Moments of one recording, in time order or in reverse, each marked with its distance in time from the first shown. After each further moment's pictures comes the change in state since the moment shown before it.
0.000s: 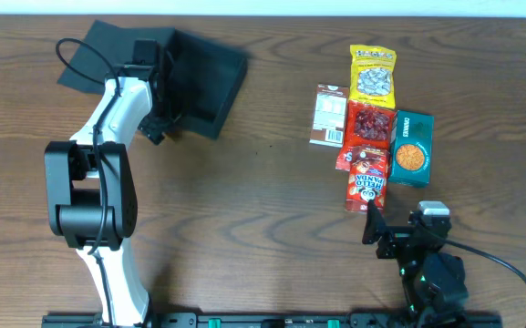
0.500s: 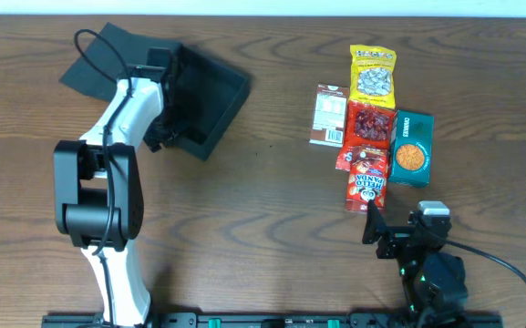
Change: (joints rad) left arm -0.067 0.000 0.000 -0.137 -0.162 0.190; right arm 0.000 0.000 0.000 0.000 0.000 0.000
